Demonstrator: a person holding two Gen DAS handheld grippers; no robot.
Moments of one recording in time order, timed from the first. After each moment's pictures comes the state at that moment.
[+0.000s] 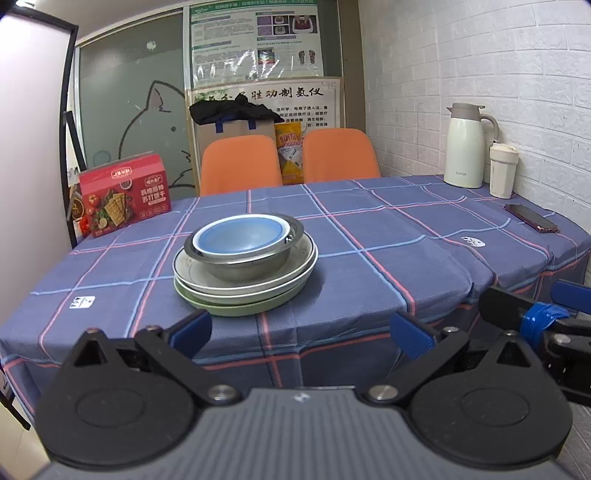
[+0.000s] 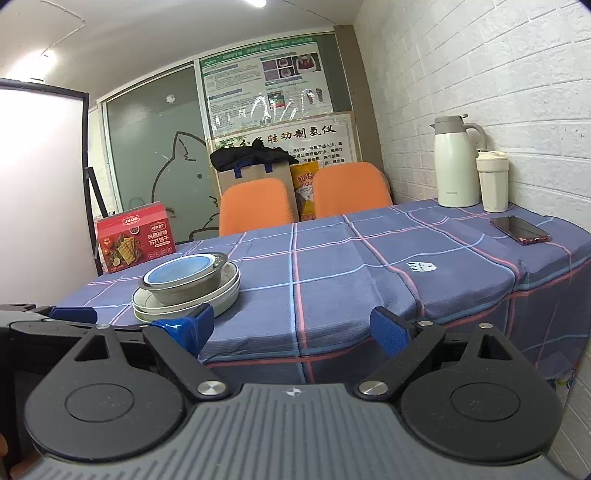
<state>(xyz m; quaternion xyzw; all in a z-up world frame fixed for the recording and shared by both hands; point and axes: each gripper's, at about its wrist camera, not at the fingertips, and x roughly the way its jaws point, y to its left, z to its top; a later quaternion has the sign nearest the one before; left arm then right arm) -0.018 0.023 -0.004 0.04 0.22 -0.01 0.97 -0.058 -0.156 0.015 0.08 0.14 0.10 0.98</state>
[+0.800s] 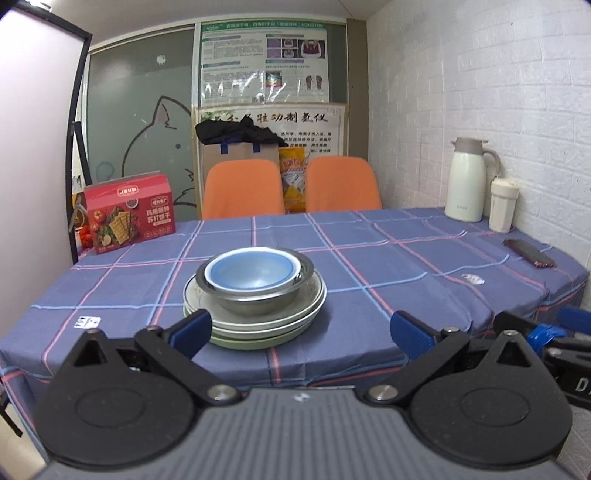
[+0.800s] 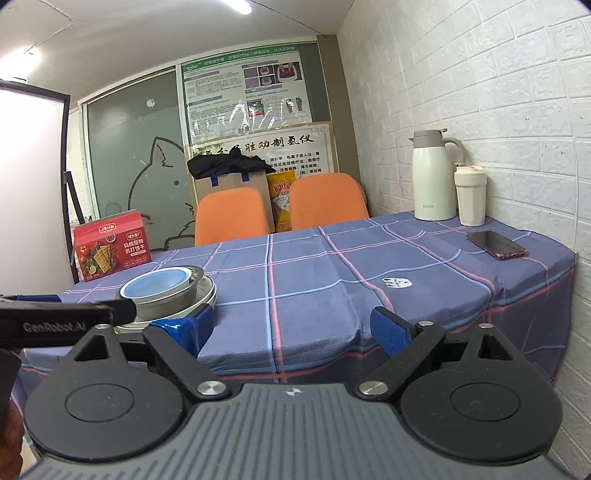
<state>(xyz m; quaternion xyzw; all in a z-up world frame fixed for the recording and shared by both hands) -0.020 0.041 0.020 0.01 0.18 -0.02 0.98 -0.054 -0.156 0.026 0.07 0.13 0.05 0.99</state>
